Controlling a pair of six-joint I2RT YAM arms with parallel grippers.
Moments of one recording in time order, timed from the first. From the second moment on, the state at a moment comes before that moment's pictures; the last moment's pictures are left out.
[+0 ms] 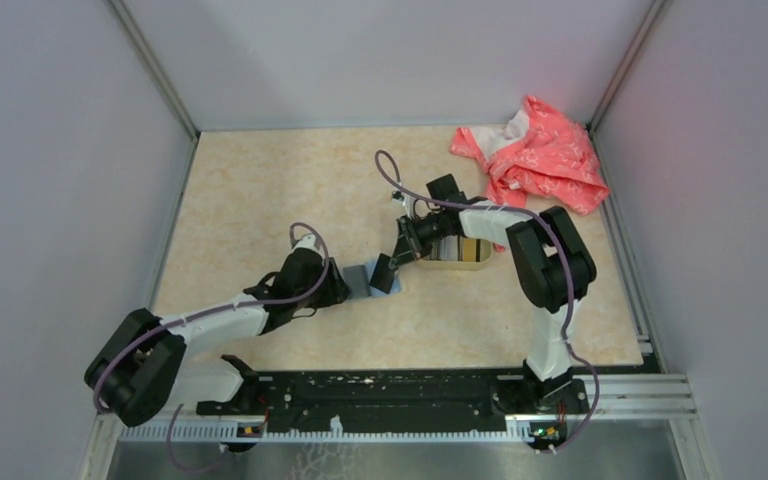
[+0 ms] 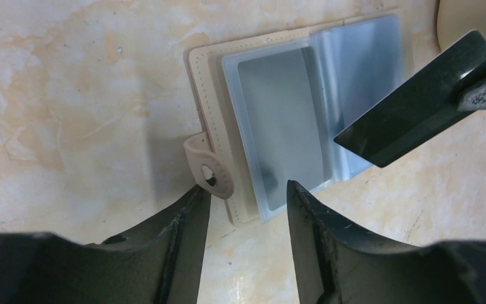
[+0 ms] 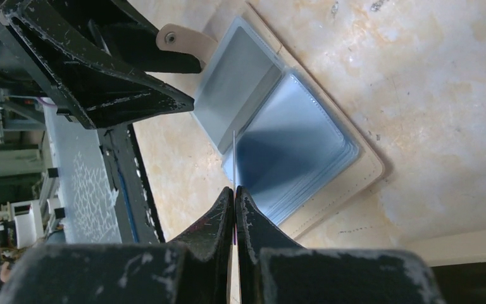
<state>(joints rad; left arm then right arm) -0.66 1.22 0.40 0.08 -0.10 -0.74 0.47 1.92 1.17 -0.27 -0.96 0.01</state>
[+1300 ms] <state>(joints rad) -0.65 1.48 0.63 0.02 -0.17 -0.66 0.48 1.80 1.13 -0.26 -0.71 0.40</state>
